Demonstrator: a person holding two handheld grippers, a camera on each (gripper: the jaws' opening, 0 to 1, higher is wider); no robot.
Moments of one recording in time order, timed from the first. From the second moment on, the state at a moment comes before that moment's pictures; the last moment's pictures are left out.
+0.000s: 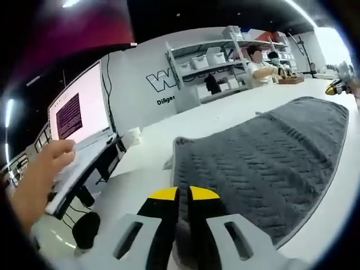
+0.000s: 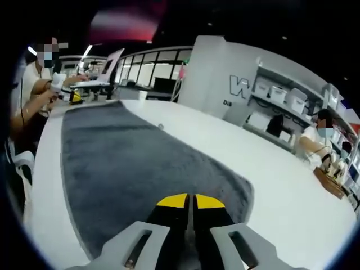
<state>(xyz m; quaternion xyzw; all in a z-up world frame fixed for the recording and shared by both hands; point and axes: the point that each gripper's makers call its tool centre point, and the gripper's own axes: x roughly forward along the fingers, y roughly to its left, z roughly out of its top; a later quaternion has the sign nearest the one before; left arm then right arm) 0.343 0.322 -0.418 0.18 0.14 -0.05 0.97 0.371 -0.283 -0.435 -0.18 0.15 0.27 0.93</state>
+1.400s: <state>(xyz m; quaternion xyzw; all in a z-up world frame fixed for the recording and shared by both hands) 0.475 0.292 -0.396 0.24 0.13 -0.14 0.95 0.324 -0.286 -0.423 -0.17 0.14 0.26 0.94</state>
